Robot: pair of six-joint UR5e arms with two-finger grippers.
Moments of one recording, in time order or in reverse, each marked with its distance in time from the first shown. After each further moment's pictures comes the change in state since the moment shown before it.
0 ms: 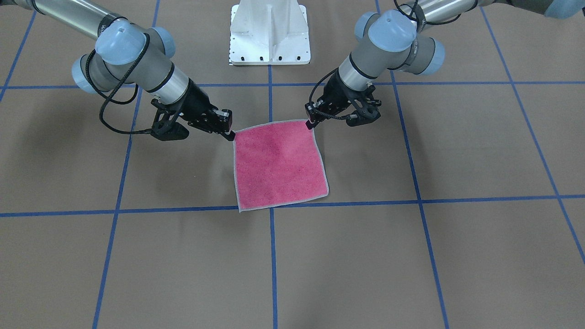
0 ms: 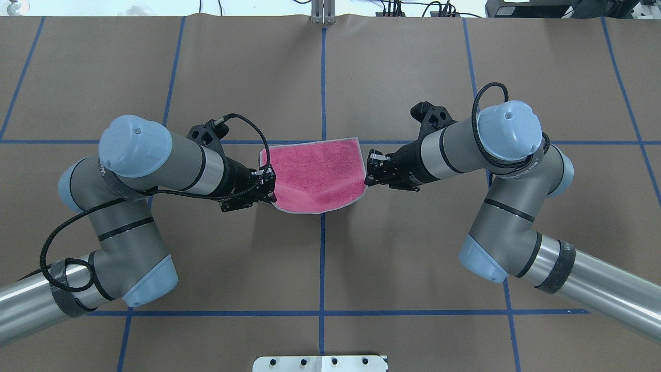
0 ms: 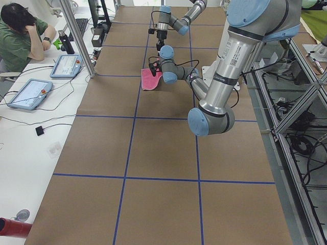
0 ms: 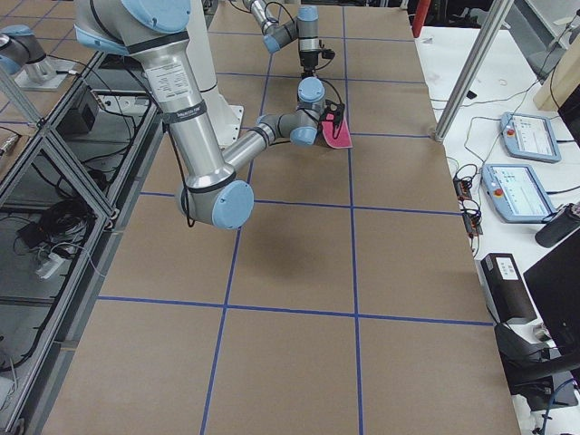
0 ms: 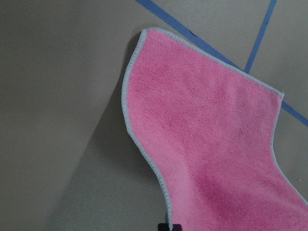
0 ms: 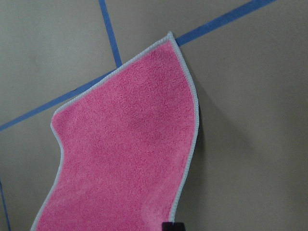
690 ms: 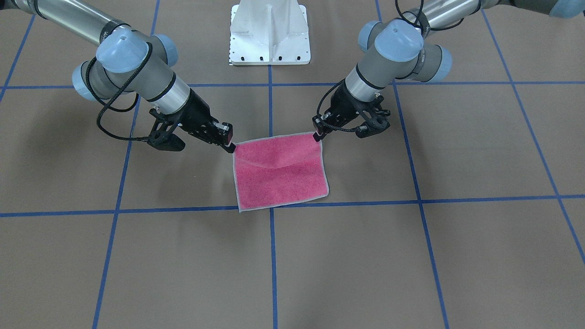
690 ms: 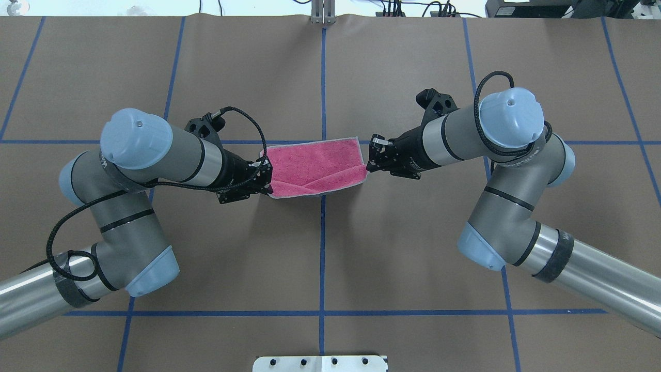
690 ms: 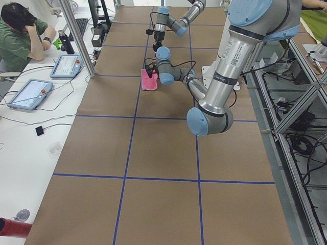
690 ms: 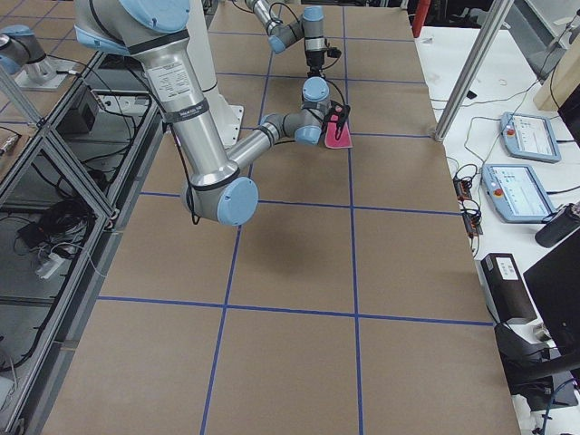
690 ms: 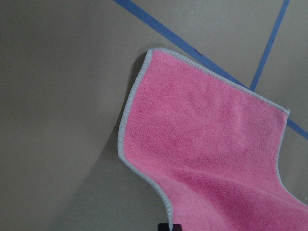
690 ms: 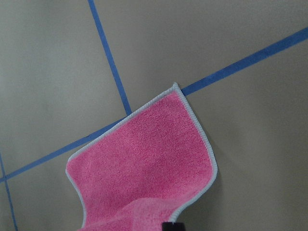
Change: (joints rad) left arm -0.039 -0.009 0.039 -0.004 0.002 -0.001; right arm 0.004 0.042 -0.059 0.000 -0.028 0.077
